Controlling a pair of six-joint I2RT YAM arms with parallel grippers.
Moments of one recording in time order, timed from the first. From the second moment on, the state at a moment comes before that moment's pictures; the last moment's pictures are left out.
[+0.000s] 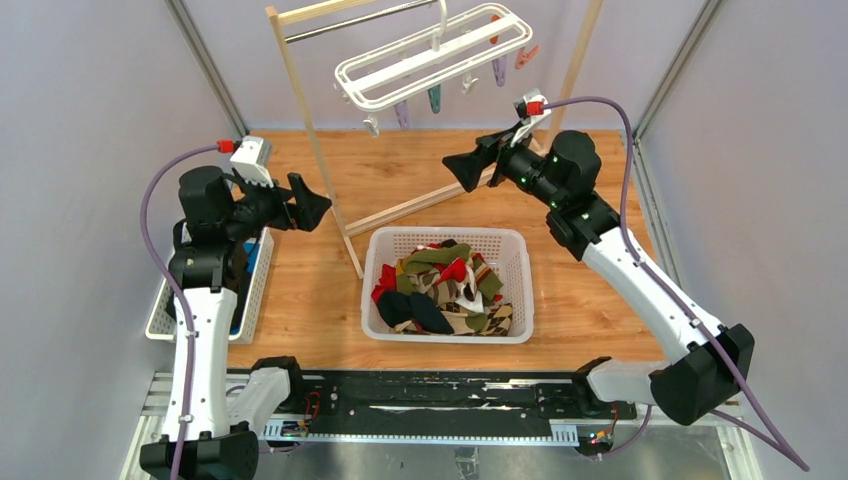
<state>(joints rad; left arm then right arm) 0.10 0.91 1.13 -0.55 0.56 -0.10 0.50 1.27 1.21 0.10 -0.34 0.24</state>
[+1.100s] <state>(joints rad) 0.10 0.95 1.32 -0.71 0.55 -0.13 0.88 1.70 1.45 0.53 -0.02 0.13</state>
